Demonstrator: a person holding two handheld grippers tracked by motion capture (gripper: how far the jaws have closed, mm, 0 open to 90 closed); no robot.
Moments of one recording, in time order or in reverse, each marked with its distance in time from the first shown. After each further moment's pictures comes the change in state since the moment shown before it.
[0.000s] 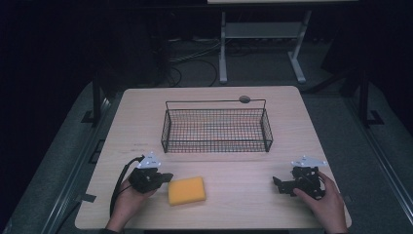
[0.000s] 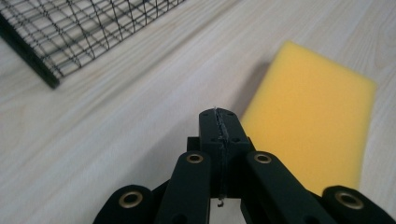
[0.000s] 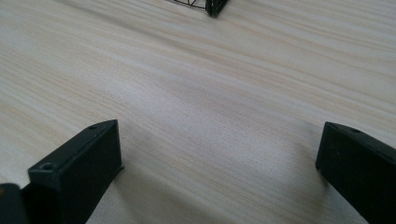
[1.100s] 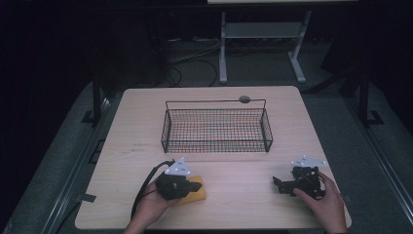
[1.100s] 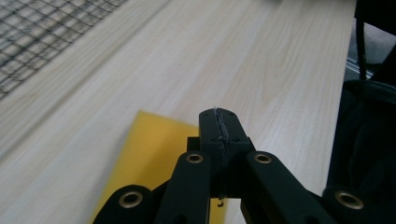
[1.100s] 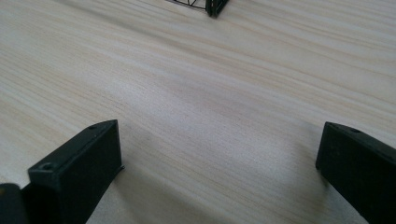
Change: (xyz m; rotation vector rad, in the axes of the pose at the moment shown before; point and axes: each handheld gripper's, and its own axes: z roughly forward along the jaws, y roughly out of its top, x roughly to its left) left arm -0.068 0.045 0.032 0.016 -0.213 0.148; right arm 0.000 0.000 0.000 0.000 0.000 0.000
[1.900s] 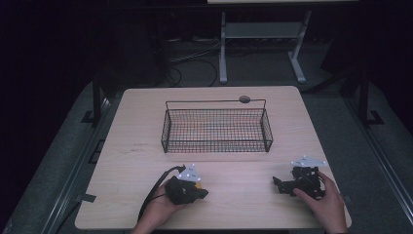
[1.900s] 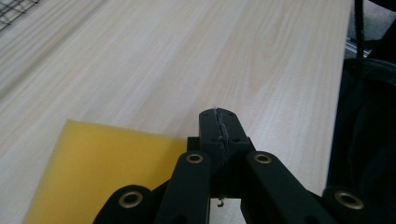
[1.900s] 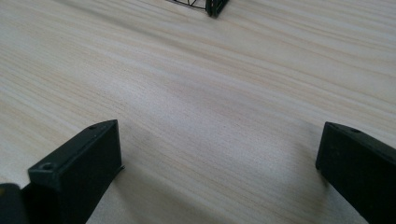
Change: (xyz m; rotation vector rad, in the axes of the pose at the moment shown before) left arm -0.004 -0.003 0.020 0.059 -0.021 0.011; right arm 0.000 0.000 0.000 0.000 0.000 0.000
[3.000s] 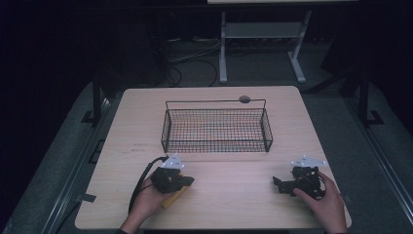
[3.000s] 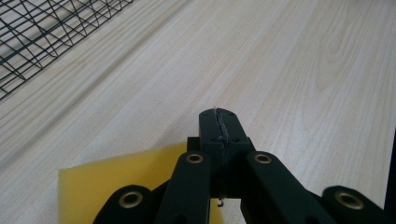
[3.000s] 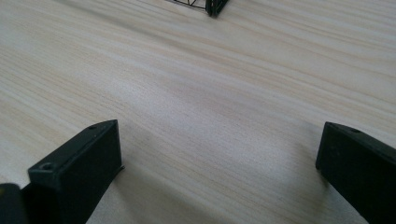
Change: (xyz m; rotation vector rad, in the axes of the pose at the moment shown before) left arm 0.034 -0.014 -0.023 -0.044 0.096 -0.097; right arm 0.000 0.000 0.000 0.000 0.000 0.000
